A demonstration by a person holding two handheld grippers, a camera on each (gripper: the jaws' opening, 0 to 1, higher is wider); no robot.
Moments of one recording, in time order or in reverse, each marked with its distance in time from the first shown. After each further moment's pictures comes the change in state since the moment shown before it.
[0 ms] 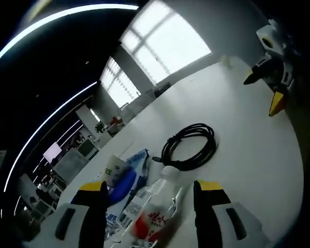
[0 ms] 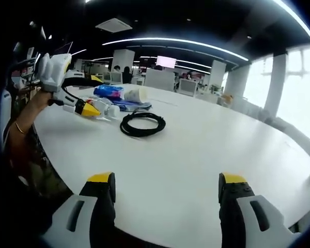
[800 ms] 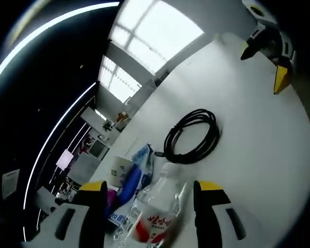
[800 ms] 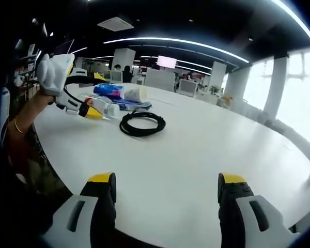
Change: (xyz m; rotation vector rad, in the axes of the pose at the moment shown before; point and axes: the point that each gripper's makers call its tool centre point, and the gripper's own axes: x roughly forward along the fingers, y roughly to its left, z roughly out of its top) left arm 0.009 -0.004 -0.001 0.169 0.088 0.085; right arm 0.002 -0.001 -0.001 -0.018 0.001 -0.012
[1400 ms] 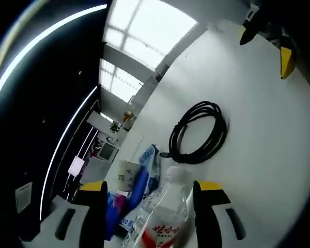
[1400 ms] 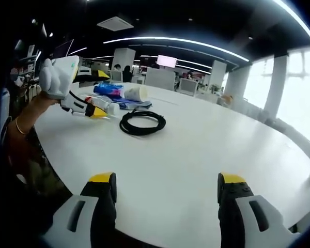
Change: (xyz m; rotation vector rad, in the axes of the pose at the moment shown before) left arm 0.012 -0.001 0.005 0.141 0.040 0.070; right arm 0.001 0.000 -0.002 0.011 0.003 0.004
